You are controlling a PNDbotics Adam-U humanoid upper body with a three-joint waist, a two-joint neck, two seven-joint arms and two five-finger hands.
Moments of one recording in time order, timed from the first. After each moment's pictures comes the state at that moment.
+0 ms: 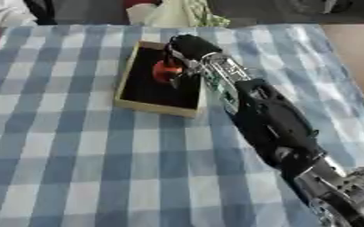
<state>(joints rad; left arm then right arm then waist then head) -0.32 0.40 0.08 -1.99 -0.12 -0.18 0.51 -1.20 -0.10 0.19 -0.77 1.21 -0.13 0.19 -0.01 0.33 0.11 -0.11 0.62</state>
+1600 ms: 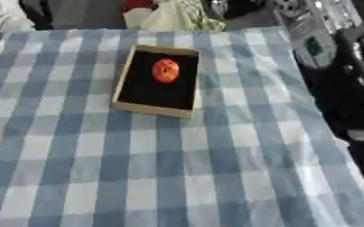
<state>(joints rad) -0.29 0.40 0.09 -1.99 -0.12 -0.17 0.51 -1.10 -0.47 0.22 -1.53 0.98 -0.01 0.33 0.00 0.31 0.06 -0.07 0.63</state>
